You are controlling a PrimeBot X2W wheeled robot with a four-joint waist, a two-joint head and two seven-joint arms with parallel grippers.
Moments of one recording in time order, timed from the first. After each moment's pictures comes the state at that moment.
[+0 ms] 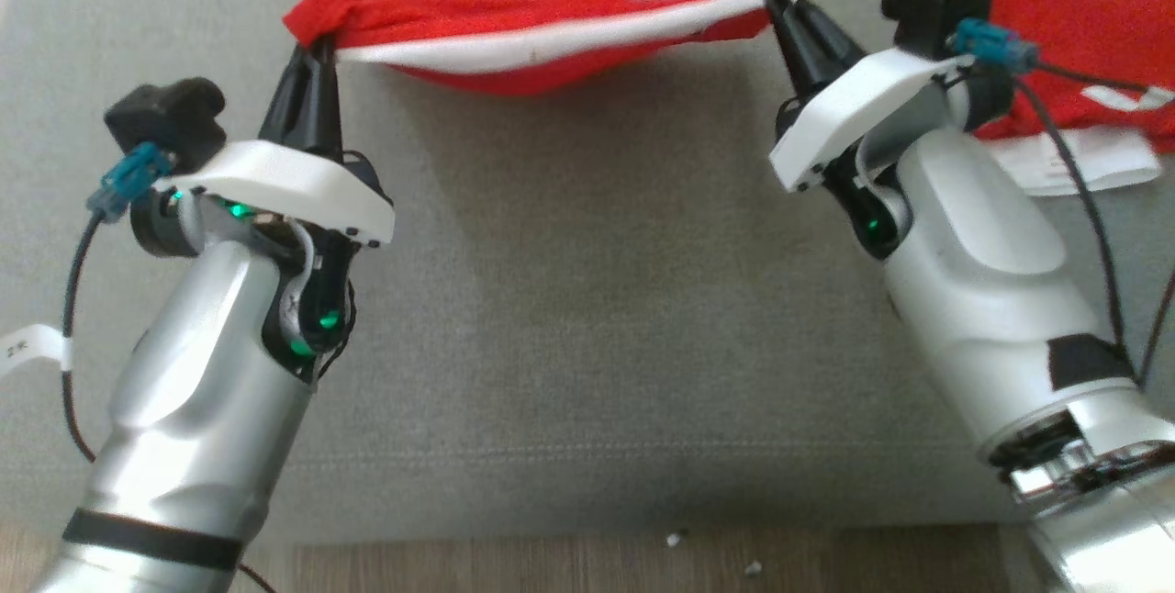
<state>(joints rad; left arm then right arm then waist) -0.62 0.24 -0.48 0.41 -0.72 0.16 -0.24 -0.94 -0.12 0.50 1.01 0.37 0.12 -0.12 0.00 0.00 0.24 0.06</state>
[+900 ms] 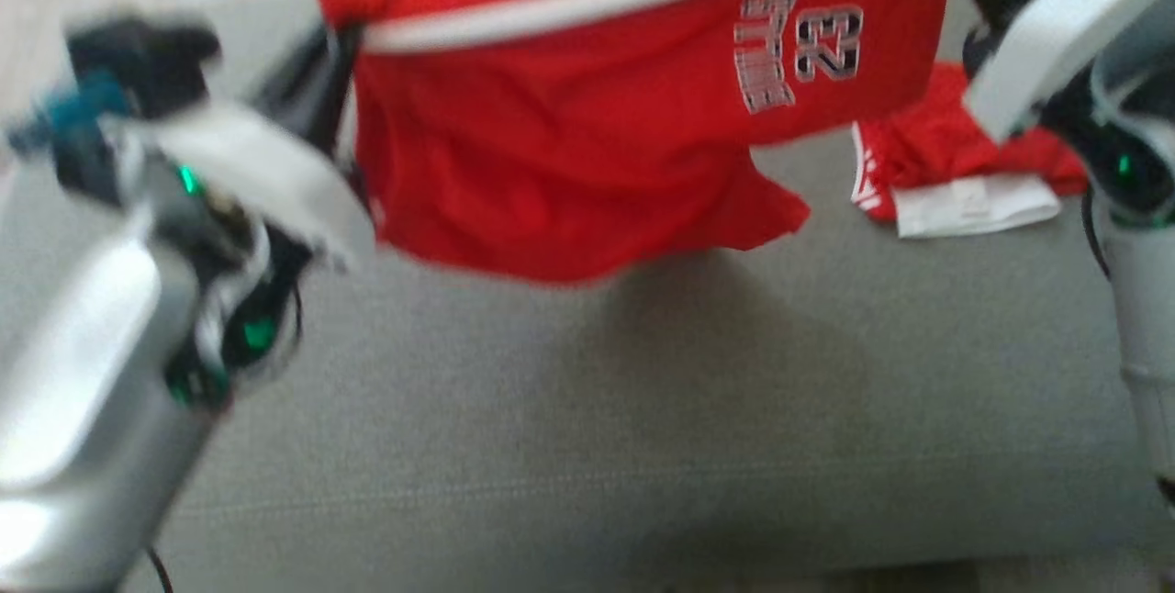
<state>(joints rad) -0.55 0.48 -0.54 -0.13 -0.70 0.26 0.17 -0.75 -0.38 0.34 0.12 0.44 0.12 0.61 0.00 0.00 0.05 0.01</state>
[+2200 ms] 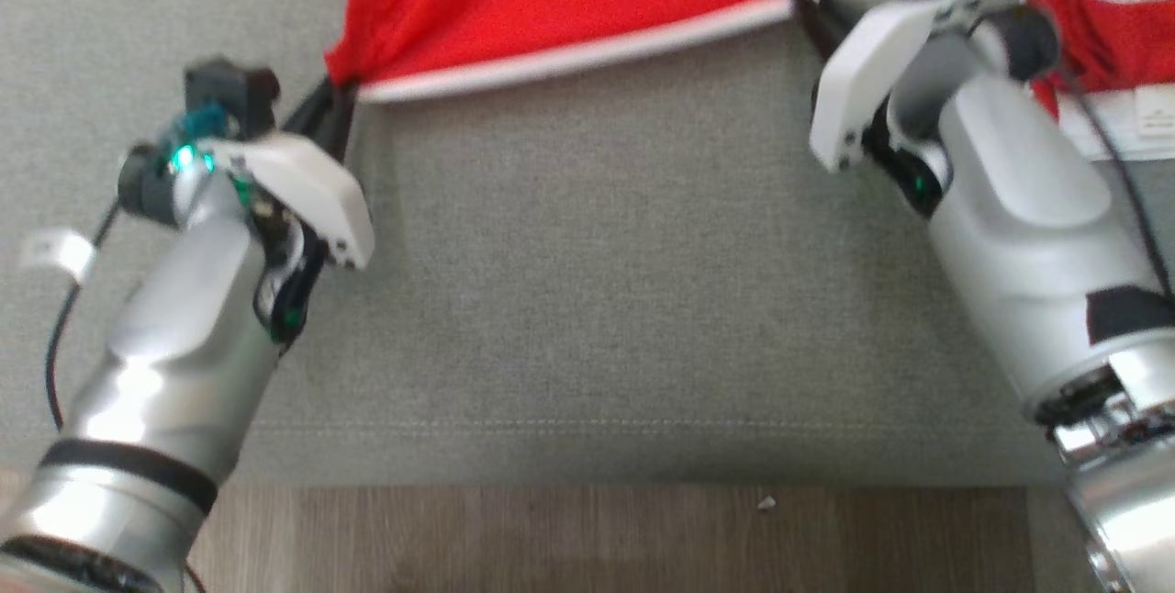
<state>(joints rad) -0.83 0.26 -0.66 0.84 -0.58 -0.04 -0.19 -1.06 -0.19 0.57 1.09 0.33 0.13 0.10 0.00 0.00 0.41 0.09</state>
